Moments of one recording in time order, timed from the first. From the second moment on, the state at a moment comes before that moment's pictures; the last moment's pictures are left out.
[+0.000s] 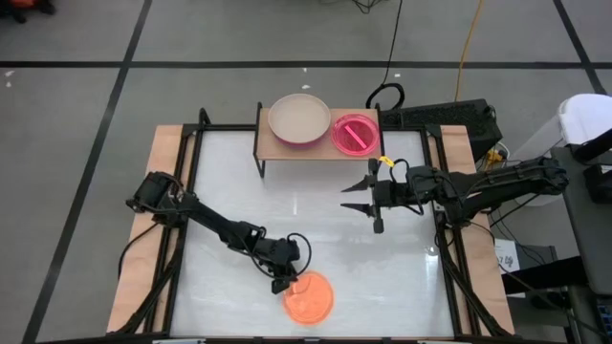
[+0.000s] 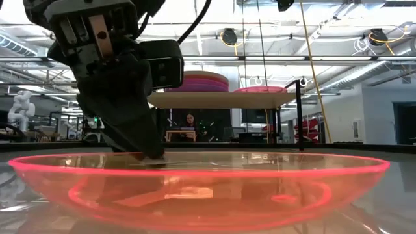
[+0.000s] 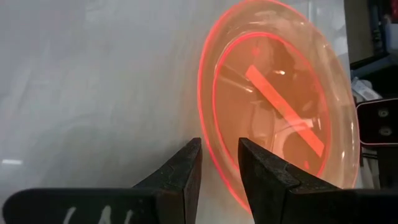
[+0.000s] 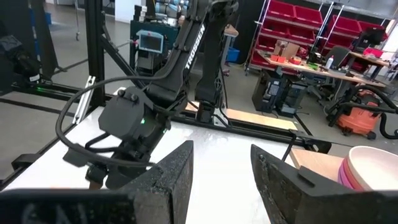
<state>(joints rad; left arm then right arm) -0.36 1.88 0.87 0.23 0.18 -0.69 0.11 1.02 0.74 0.16 0.08 -0.17</state>
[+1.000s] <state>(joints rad) 0.19 1.44 1.00 0.20 0.21 -0.22 0.19 0.71 0.70 0.31 0.08 -0.30</state>
